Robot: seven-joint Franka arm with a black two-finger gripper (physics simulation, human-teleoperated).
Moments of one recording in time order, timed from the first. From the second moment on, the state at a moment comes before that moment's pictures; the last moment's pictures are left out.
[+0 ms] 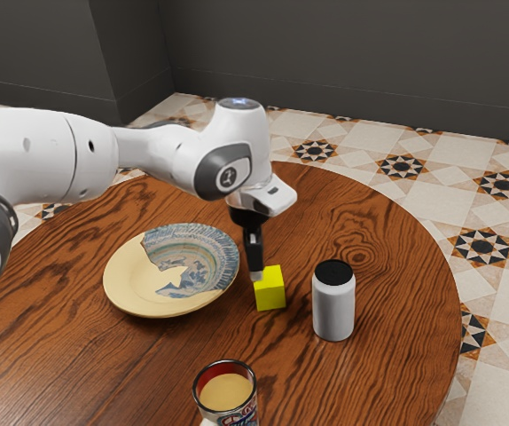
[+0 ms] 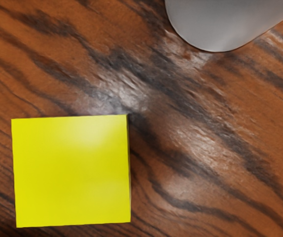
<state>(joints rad) -0.33 0.41 0.09 -1.69 -0.04 2.06 0.76</state>
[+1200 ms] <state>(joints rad) -0.27 0.49 0.09 -1.67 -0.10 2.14 0.78</state>
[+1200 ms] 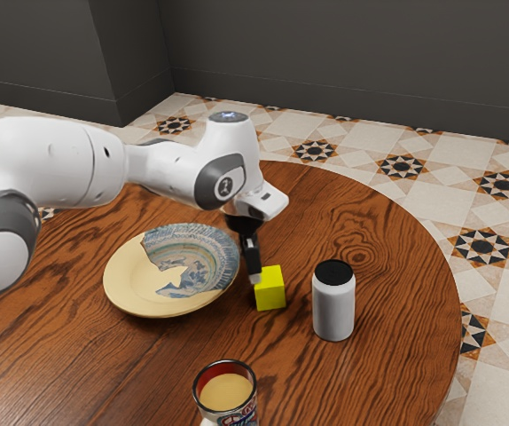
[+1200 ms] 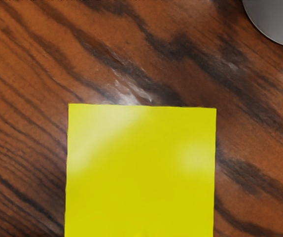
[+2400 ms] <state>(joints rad) -0.29 0.66 0.09 -1.53 -0.10 2.08 0.78</state>
